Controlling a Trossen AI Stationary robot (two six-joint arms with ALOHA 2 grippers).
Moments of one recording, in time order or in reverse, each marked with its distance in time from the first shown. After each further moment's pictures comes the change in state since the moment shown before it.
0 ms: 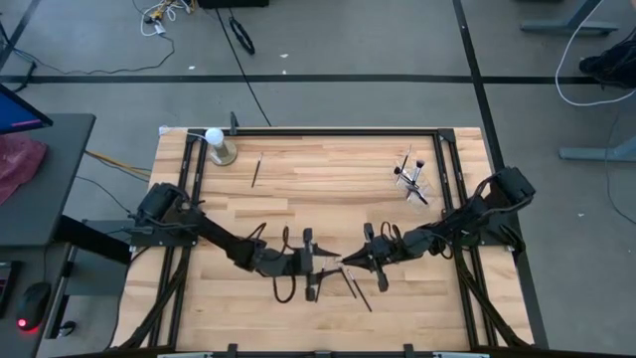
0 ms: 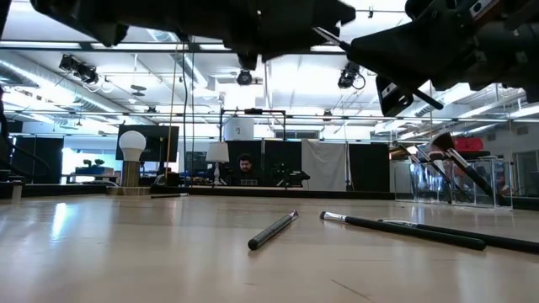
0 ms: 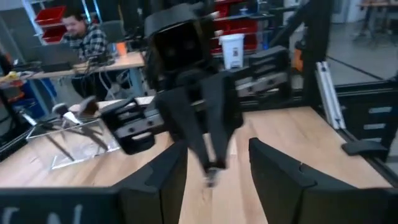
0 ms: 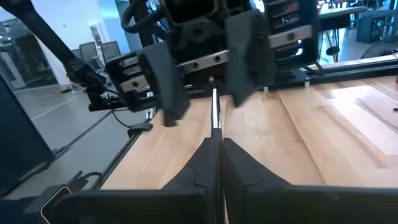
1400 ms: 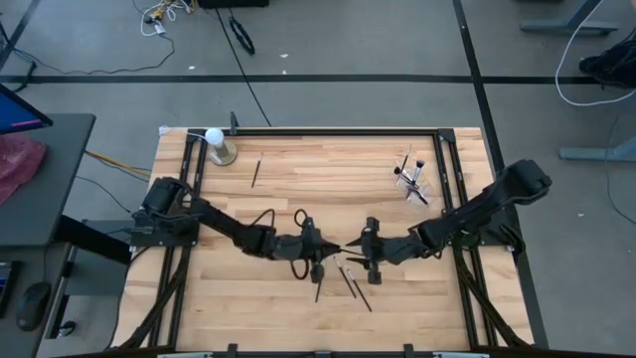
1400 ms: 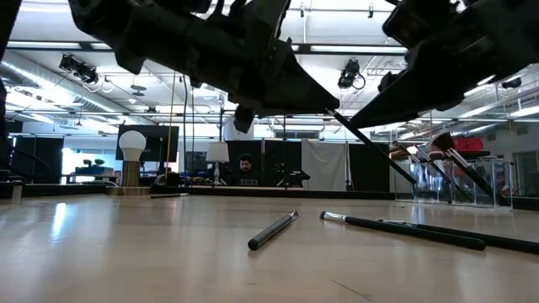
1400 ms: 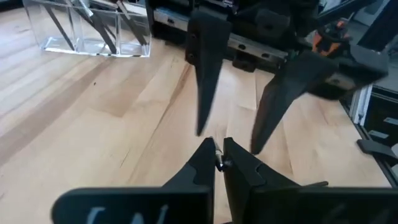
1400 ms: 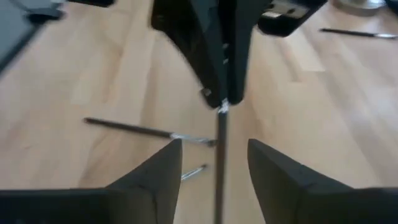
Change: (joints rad) left arm 0.125 0.000 0.003 -0.265 0.115 -0.465; right arm -0.014 -0.170 0.180 -0.868 0.154 0.004
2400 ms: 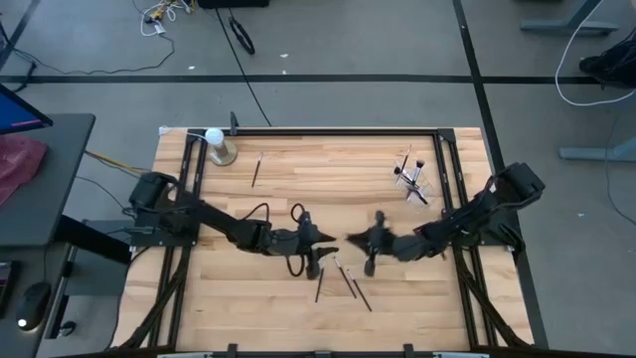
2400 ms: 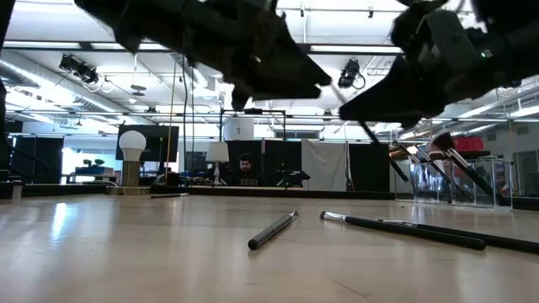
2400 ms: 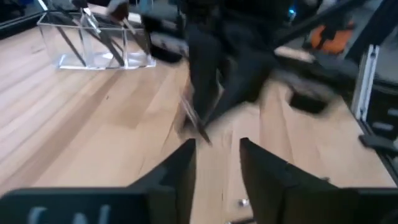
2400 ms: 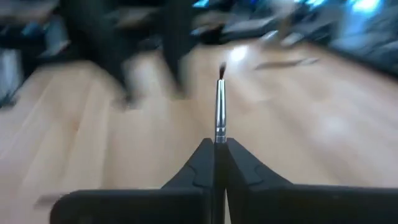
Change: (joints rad) left arm 0.007 -0.102 0.000 -0.122 0.012 0.067; right arm 0.014 0.085 -0.115 0.417 0.241 0.071
